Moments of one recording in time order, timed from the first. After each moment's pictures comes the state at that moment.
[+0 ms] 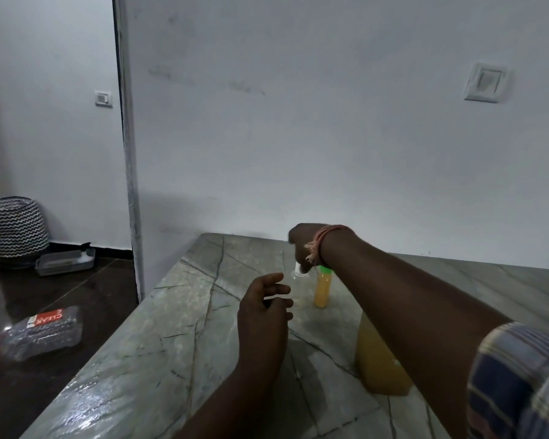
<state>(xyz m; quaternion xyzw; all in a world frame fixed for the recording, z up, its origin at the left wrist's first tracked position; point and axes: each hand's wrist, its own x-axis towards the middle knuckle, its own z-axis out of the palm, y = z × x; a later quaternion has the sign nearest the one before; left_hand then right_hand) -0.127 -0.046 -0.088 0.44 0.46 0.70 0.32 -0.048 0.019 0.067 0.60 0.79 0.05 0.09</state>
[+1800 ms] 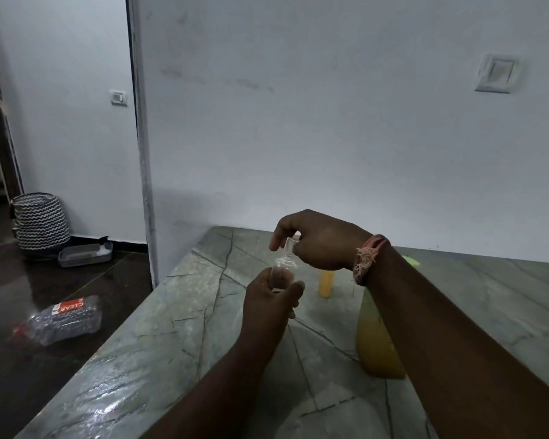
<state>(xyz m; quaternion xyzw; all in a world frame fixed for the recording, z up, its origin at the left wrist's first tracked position) -0.133 -0.043 -0.088 0.49 0.43 0.67 0.34 -0.034 -0.034 0.067 0.44 0.88 -0.10 -0.15</state>
